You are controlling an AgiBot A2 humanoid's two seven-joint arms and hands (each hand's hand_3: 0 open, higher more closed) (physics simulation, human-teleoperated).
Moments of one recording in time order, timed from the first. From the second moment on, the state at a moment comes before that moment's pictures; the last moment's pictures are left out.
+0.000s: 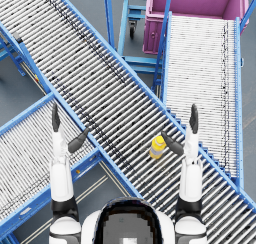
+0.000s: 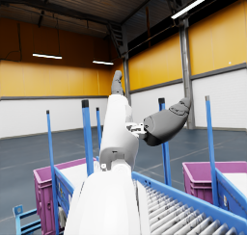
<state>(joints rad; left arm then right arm) 0.36 1.37 -0.09 -1.89 1.47 0.00 0.00 0.35 -1.40 -0.04 1.93 1.42 0.00 0.00</state>
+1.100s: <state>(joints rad) 0.34 1.40 -0.03 -1.82 1.47 0.00 0.00 0.33 -1.47 0.27 1.09 1.42 0.00 0.00</state>
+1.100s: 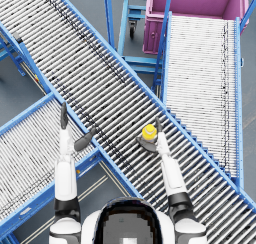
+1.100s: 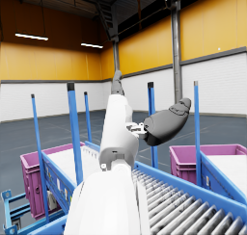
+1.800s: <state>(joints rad) 0.25 1.41 -0.01 -1.82 1.47 0.00 0.00 0.45 -1.52 0.29 1.45 1.42 0.18 0.00</state>
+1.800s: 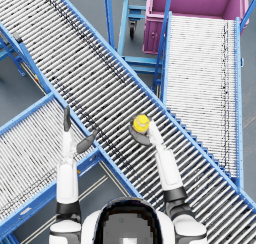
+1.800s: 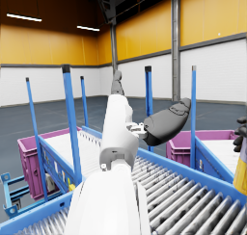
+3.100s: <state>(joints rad) 0.21 1.45 0.20 -1.84 1.47 -0.08 0.00 0.53 -1.49 0.53 1.70 1.42 0.06 0.00</state>
